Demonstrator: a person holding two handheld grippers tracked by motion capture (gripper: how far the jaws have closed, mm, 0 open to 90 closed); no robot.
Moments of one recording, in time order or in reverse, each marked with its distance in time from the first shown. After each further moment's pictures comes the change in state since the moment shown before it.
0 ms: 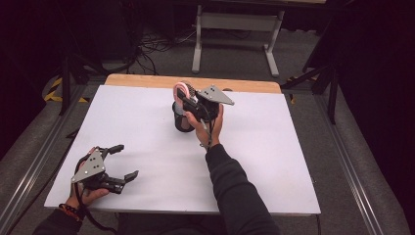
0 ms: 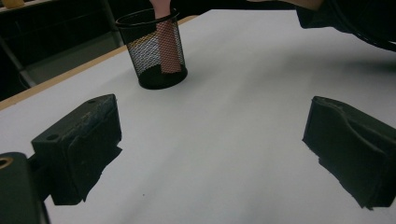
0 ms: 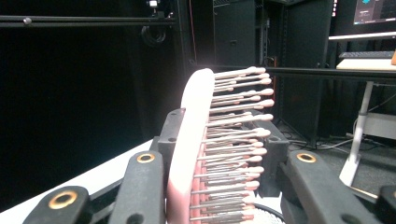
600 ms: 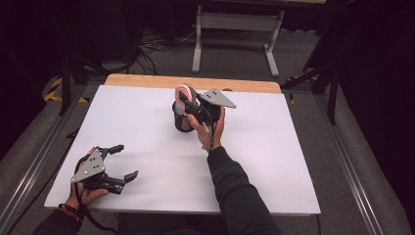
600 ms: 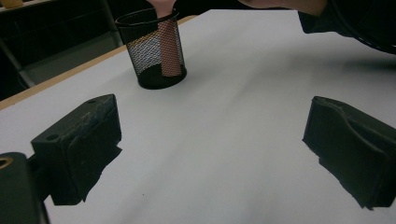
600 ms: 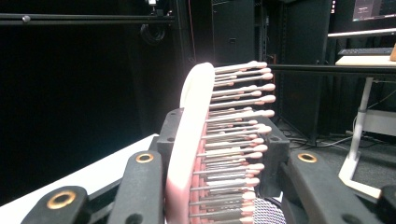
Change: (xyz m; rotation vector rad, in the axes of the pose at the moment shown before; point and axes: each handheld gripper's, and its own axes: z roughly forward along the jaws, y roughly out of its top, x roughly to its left) left arm 0.000 0.000 0.000 -0.002 -0.003 -0.001; right arm -0.005 -0.008 -0.005 0.003 -0.002 -0.004
